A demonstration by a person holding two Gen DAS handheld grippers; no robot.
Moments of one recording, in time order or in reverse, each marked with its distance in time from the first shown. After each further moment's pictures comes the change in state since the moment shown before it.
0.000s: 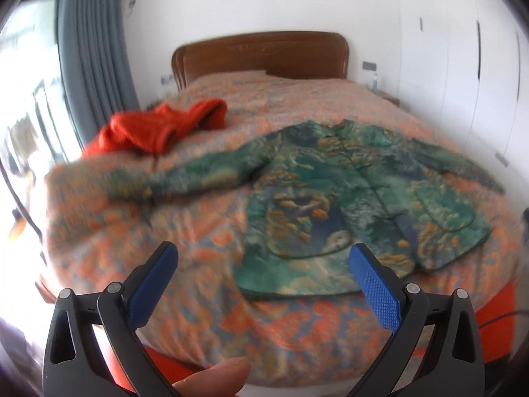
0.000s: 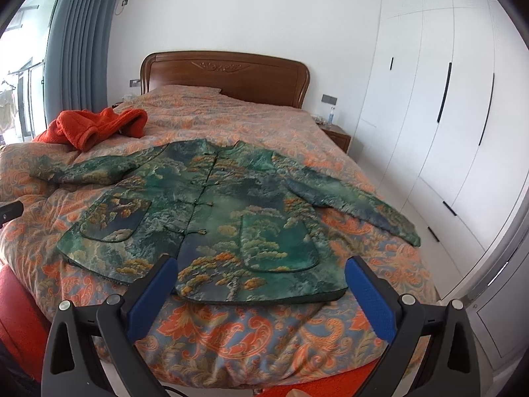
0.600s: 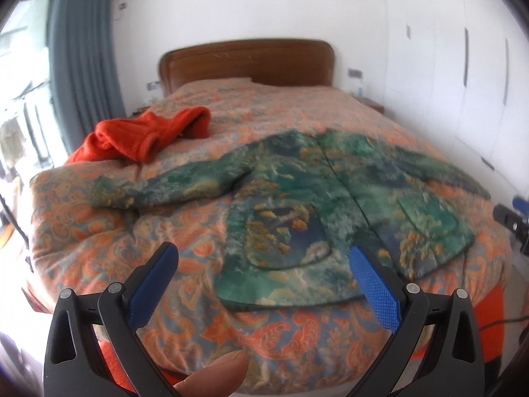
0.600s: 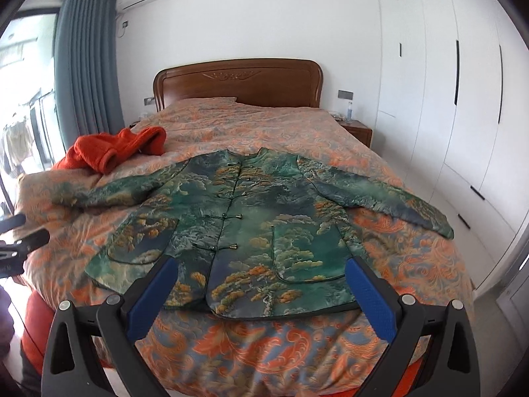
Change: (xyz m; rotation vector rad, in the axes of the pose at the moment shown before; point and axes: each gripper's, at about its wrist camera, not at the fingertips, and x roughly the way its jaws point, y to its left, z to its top) left arm -0.008 -0.002 0.008 -0.058 -0.041 -0.079; right arm 0.017 0.001 0.012 0.111 -0.009 0.141
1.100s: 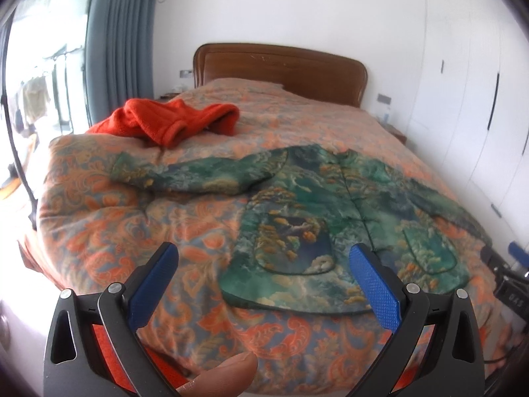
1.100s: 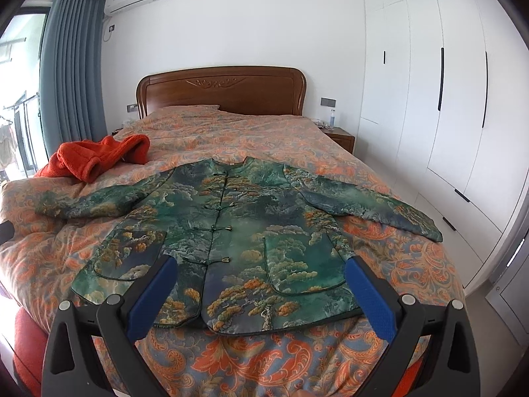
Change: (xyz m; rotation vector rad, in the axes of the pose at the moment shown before) left arm -0.009 0.010 -0.004 -0.154 -0.005 0.056; right arm 0.008 0.021 0.006 -0.005 -0.038 -0.090
